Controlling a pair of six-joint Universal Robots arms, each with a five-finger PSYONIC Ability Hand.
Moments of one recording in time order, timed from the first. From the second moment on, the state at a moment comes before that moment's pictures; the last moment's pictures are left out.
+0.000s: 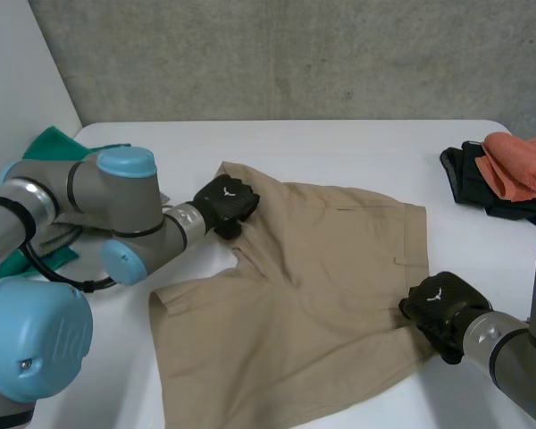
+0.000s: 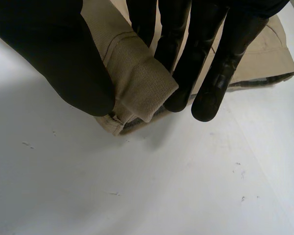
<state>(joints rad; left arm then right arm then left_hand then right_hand) 4.29 -2.69 -0.65 3.01 -1.16 3.71 1.85 -1.31 1.89 0.10 1.45 2.31 1.09 1.11 1.11 1.11 0.91 0.96 1.17 1.20 1.19 0.98</state>
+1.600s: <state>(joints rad) 3.84 -1.62 -2.08 3.01 -1.72 3.20 1.81 -1.20 1.69 0.04 1.27 2.87 0.51 0.67 0.51 0.50 0.32 0.97 1.17 1.20 1.19 0.99</state>
